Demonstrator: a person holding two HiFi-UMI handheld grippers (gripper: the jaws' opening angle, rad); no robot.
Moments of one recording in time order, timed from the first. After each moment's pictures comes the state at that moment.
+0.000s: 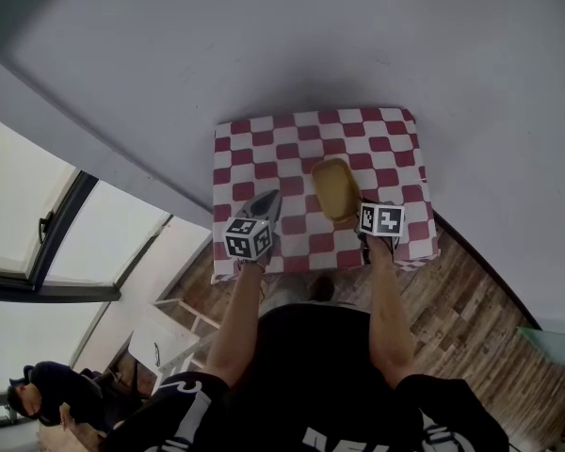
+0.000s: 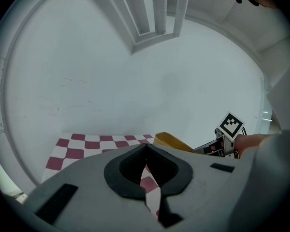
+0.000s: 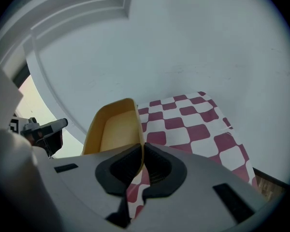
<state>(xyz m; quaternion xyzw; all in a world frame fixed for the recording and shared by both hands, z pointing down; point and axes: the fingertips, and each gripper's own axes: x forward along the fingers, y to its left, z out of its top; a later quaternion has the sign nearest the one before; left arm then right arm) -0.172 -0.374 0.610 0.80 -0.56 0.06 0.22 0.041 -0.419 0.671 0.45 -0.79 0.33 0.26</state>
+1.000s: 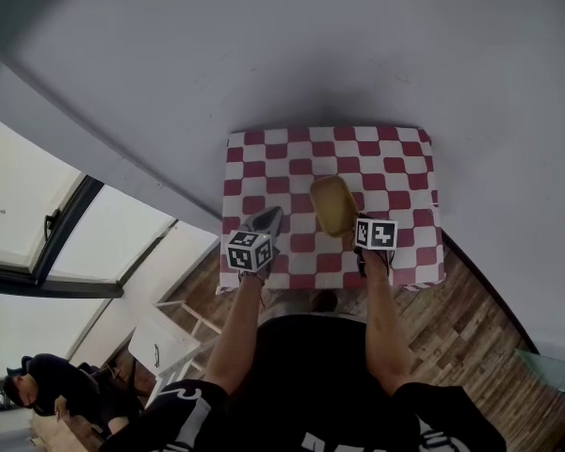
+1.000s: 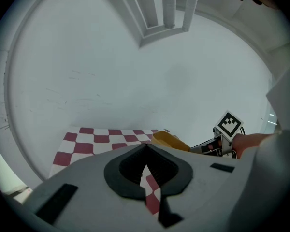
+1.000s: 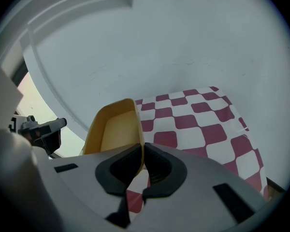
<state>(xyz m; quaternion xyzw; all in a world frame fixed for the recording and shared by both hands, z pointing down) -0.204 -0.388 0.636 0.78 -0.57 0.09 0.25 -0.001 -0.444 0.701 0.42 -0.79 0.34 0.29</state>
